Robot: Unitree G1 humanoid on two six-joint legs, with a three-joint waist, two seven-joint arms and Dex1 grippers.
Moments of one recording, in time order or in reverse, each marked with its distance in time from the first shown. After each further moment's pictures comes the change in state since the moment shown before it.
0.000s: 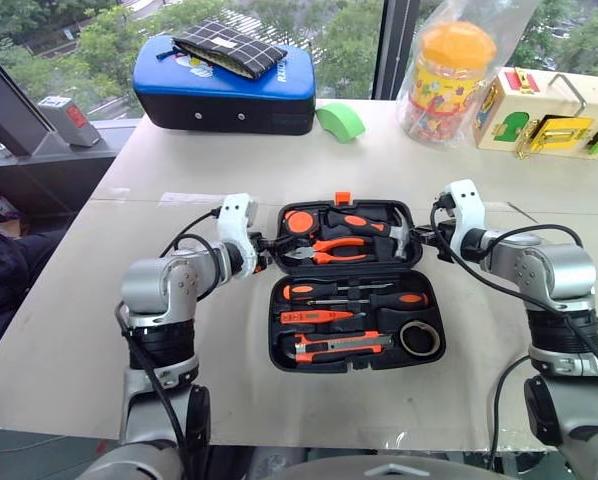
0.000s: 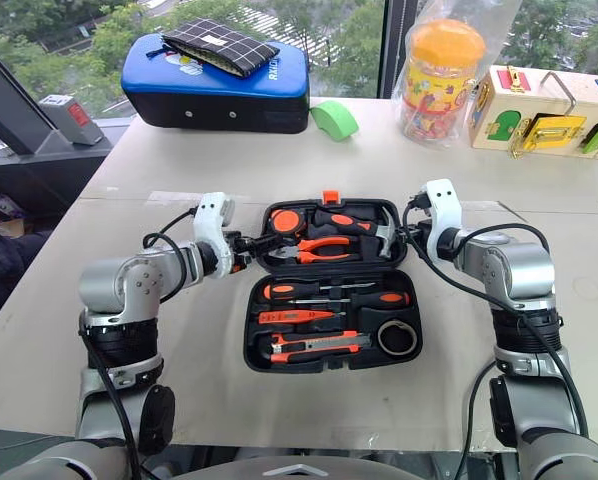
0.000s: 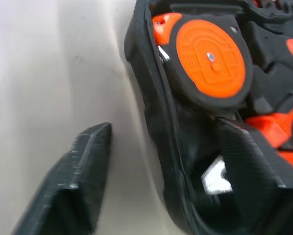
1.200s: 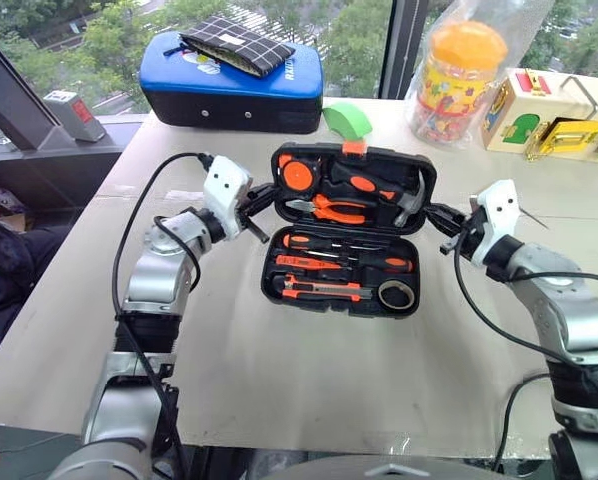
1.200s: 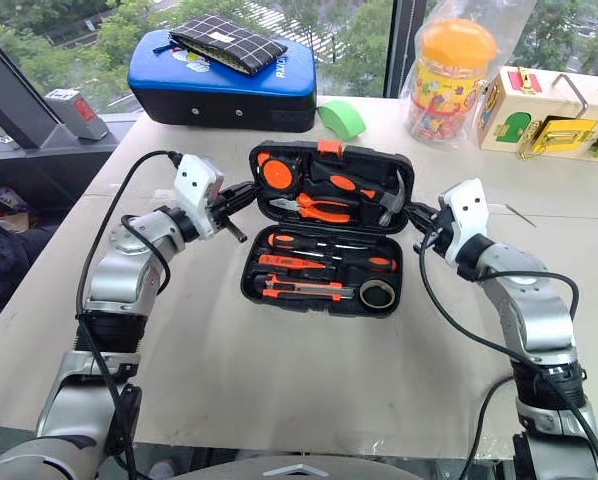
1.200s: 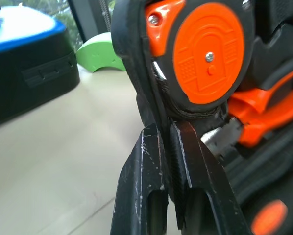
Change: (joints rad) left arm 0.030 0.211 -0.186 0.263 0.228 -1.102 -0.466; right arm 0.334 -0.077 -0.018 -0.235 -0.060 -0.662 0.142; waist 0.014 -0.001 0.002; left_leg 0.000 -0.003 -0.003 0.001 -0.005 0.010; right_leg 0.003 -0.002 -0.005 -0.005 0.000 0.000
